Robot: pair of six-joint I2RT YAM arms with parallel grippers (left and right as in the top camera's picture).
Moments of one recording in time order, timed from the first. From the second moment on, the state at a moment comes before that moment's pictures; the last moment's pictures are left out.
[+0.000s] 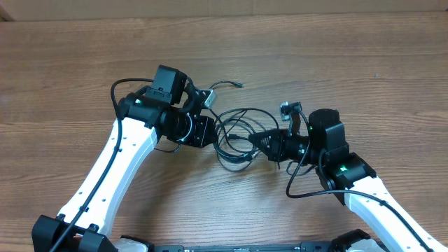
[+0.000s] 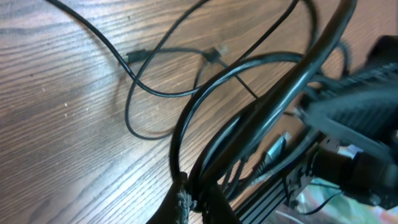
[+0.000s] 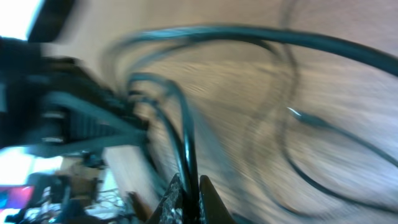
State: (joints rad) left arm -0.31 1.51 1.26 -1.04 0.56 -0.08; right arm 0.37 1.17 0.62 -0.08 -0.66 0.59
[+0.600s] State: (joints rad) left arm -0.19 1.52 1.26 -1.00 1.07 0.18; right arm 0.37 1.17 0.62 -0.23 -0.48 0.53
